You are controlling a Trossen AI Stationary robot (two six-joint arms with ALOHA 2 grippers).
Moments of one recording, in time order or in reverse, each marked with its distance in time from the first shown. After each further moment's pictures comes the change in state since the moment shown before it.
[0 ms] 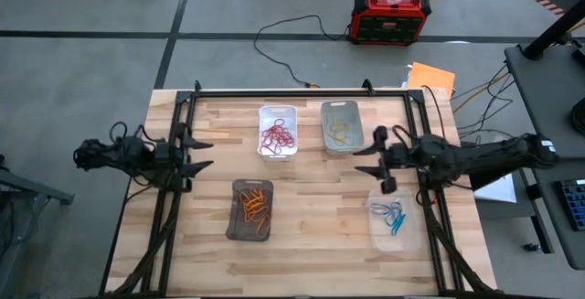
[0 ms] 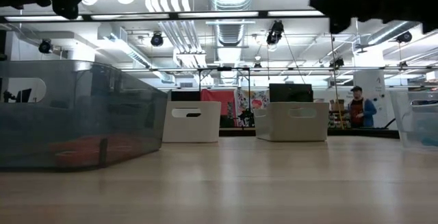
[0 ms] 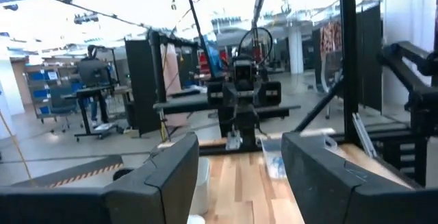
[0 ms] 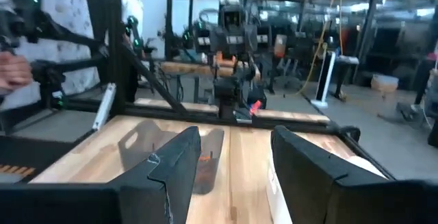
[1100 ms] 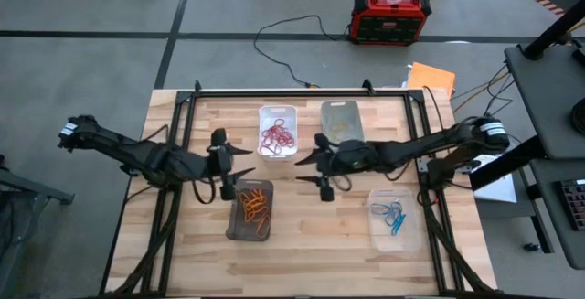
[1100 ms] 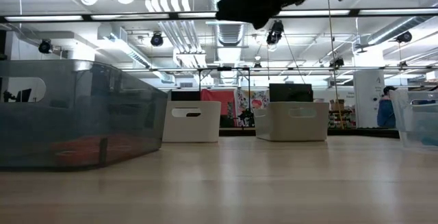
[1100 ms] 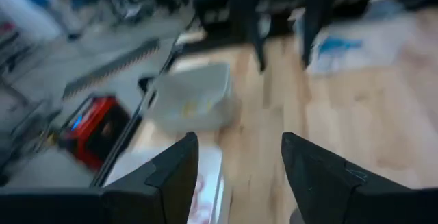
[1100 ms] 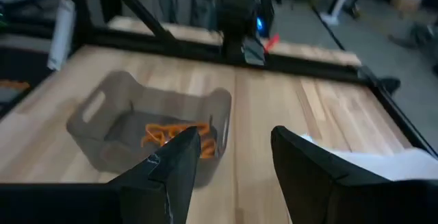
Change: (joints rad) left arm -0.071 0.912 0.486 -0.209 -0.283 -0.121; right arm 0.101 0.803 0.696 -0.302 0.151 -0.043
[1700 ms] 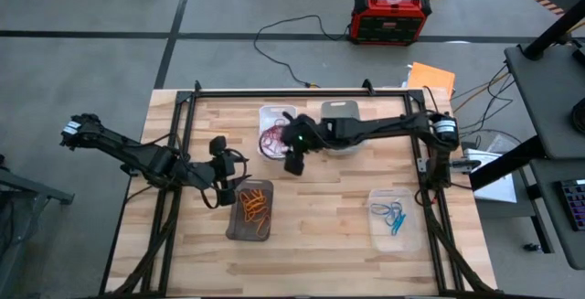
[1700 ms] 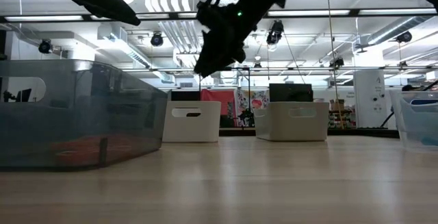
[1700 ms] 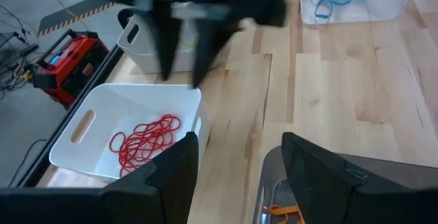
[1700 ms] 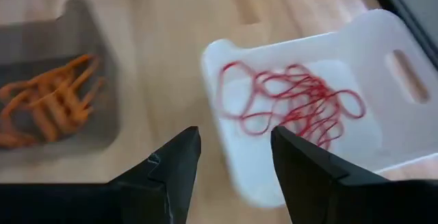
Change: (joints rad) left arm -0.033 0.041 0.005 -0.190 0.012 -0.252; right arm -0.190 0.388 0.555 -0.642 0.061 0.191
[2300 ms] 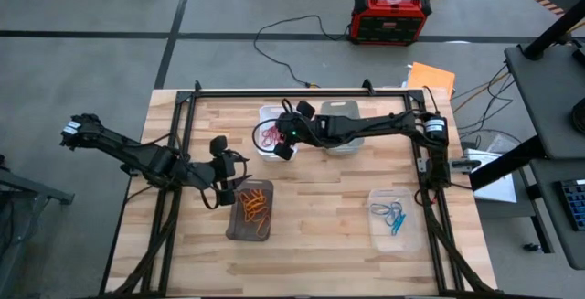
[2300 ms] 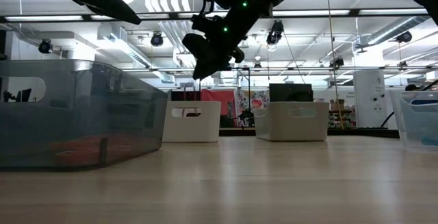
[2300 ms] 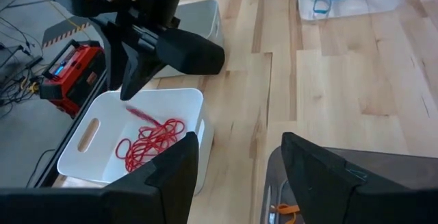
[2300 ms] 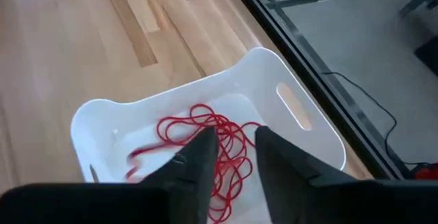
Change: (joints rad) left arm 0.000 -0.001 0.000 0.004 0.000 0.059; right arm -0.034 0.077 0.038 0.123 0.296 -0.003
